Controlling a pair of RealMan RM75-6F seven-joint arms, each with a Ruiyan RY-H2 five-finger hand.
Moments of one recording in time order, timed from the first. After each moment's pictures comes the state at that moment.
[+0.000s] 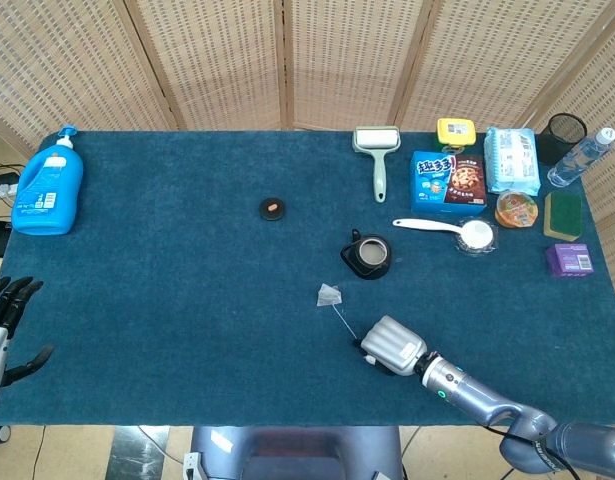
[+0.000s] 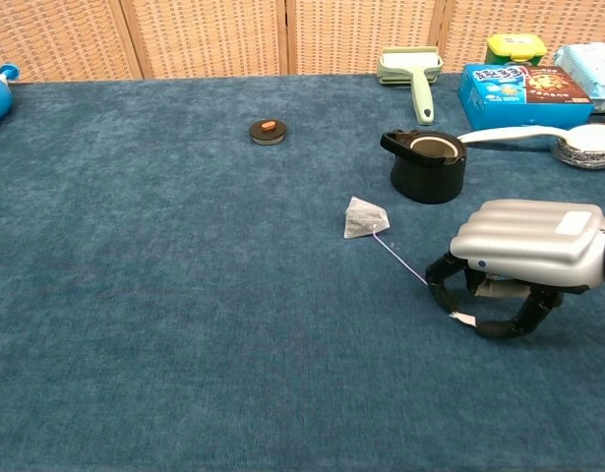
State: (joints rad) left arm -0.04 -0.99 -0.03 -1.81 1.60 1.58 0.14; right arm 0.71 -1.41 -0.10 -1.46 -1.70 0.90 -0.14
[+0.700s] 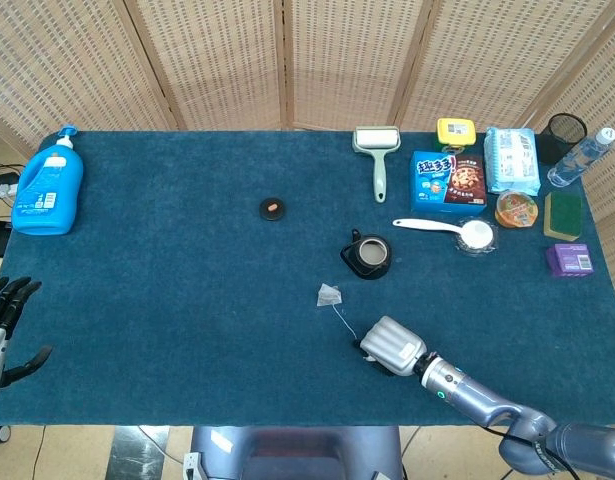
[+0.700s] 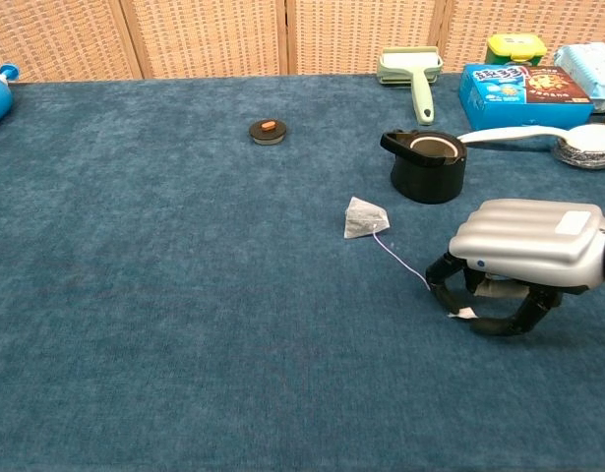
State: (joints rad) left arm -0.04 -0.99 -0.03 -1.81 1.60 1.58 0.14; right arm 0.71 -1.40 -0.10 -1.47 -1.69 0.90 -0.16
